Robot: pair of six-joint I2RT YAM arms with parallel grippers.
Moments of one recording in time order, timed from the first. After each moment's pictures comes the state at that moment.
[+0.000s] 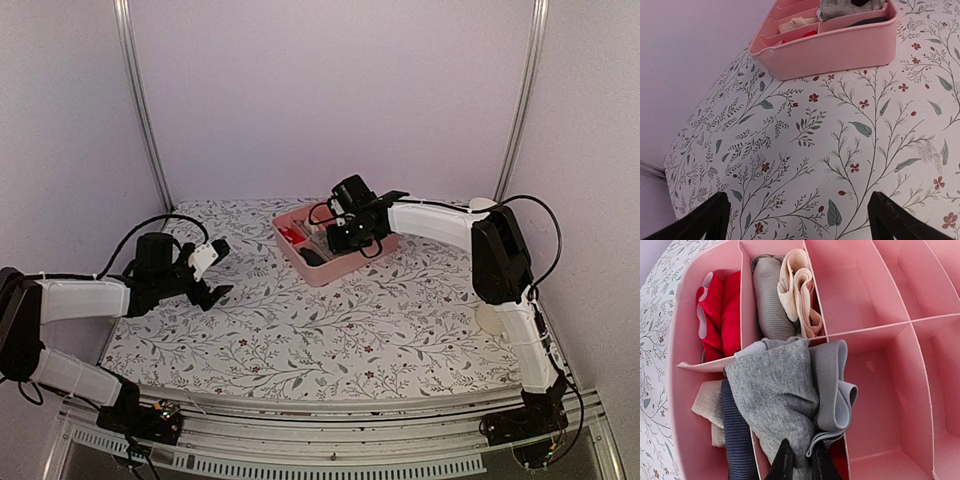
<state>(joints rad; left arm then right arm) -0.29 1.30 0.51 0.25 0.20 0.63 0.71 2.37 2.05 -0.57 0.04 0.33</state>
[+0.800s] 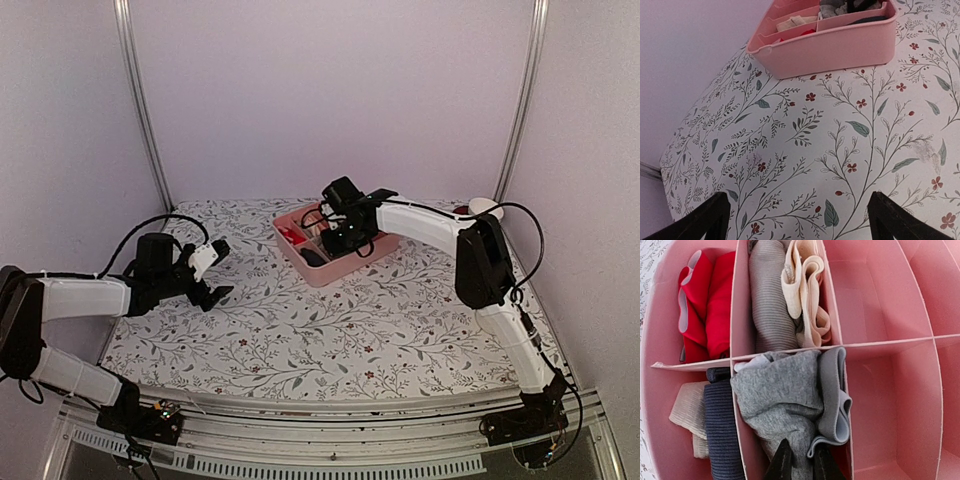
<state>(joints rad) -0.29 1.31 0.51 0.25 0.22 0.62 0.72 2.52 2.30 -0.76 0.08 0.23</state>
